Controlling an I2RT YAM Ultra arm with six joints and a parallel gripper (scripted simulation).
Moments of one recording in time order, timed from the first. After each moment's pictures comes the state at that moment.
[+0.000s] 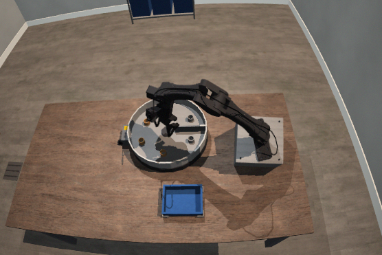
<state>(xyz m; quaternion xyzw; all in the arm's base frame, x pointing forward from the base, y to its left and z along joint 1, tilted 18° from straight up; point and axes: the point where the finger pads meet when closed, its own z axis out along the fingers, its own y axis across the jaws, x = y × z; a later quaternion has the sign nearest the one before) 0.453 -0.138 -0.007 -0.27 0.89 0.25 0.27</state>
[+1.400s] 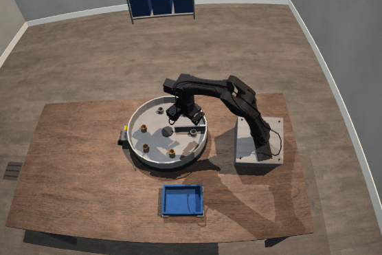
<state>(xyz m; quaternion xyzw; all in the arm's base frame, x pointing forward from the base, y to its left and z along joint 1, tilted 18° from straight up) 0.314 -0.156 0.048 -0.31 0.94 0.14 0.09</state>
